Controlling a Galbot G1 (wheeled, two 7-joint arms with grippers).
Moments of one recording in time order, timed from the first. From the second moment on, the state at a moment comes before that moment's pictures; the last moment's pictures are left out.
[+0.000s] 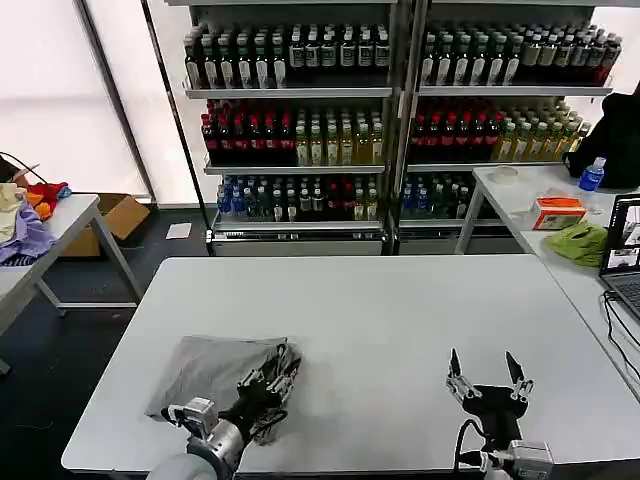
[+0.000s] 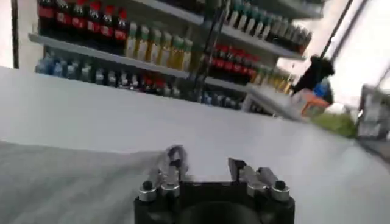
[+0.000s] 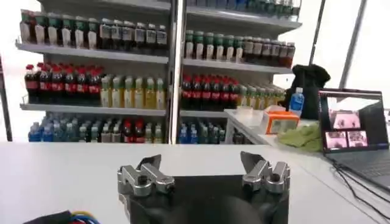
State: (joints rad) left arm 1.42 -1.28 -0.34 -2.12 -0.61 0.43 -0.01; right arm -1.68 1.26 0.47 2.36 0.18 -0.33 0.41
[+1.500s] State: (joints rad) left arm 1.43 -1.18 -0.62 -1.85 -0.45 0.35 0.01; right arm -1.62 1.22 0.44 2.33 0.23 -0.34 0.39
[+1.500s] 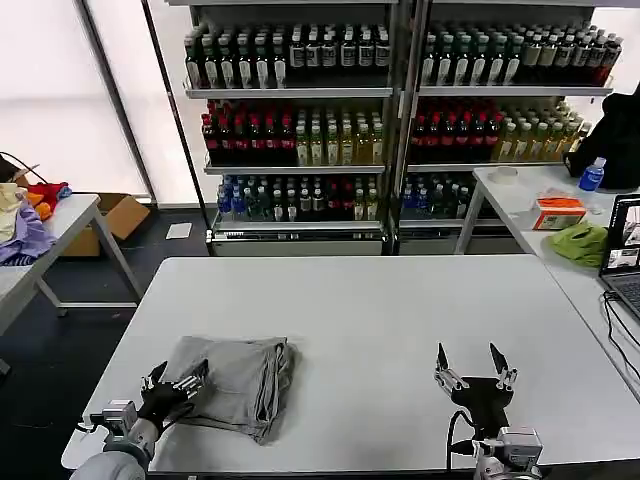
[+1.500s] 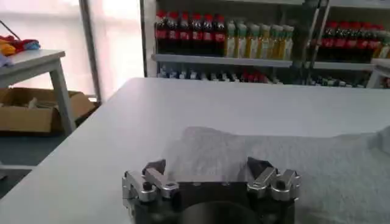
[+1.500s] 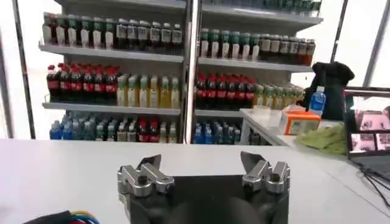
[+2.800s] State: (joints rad) left arm 1.50 -0.94 -1.01 -1.89 -0.57 0.41 0.05; right arm -1.56 1.21 0.43 2.30 0.27 -0.33 0.39
